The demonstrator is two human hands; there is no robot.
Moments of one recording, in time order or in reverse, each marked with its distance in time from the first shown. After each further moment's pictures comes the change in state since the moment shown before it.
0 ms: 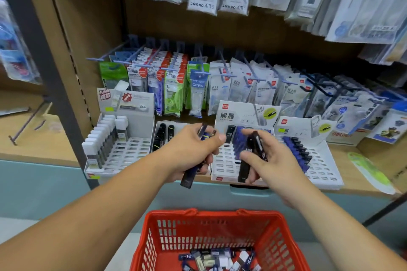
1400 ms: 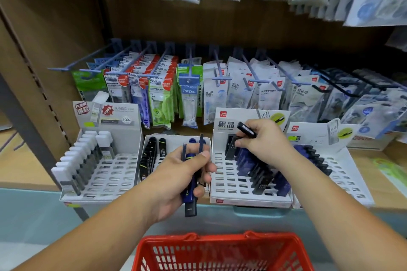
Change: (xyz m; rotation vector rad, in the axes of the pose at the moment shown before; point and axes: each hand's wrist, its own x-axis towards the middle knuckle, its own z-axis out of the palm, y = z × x) left_hand 0.030 -0.032 0.003 -0.387 0.082 -0.150; right_hand 0.140 0.042 -0.015 -0.484 -0.046 -0.031
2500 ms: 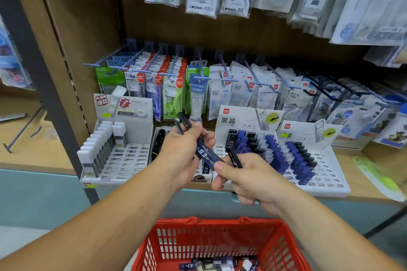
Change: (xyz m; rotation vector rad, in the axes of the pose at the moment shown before) left_hand -0.007 0.024 0.015 -0.369 0.224 0.186; right_hand -0.125 -0.067 0.021 0.549 -0.409 0.276
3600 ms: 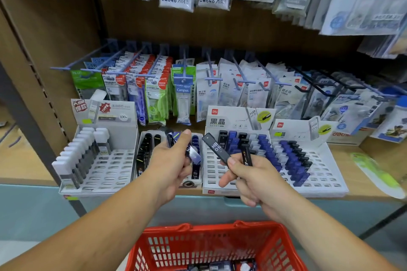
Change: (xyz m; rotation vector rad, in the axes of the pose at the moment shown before) left_hand 0.020 -0.026 -0.016 0.266 0.049 -0.046; right_hand 0.017 0.029 -0.037 0.198 0.145 -0.045
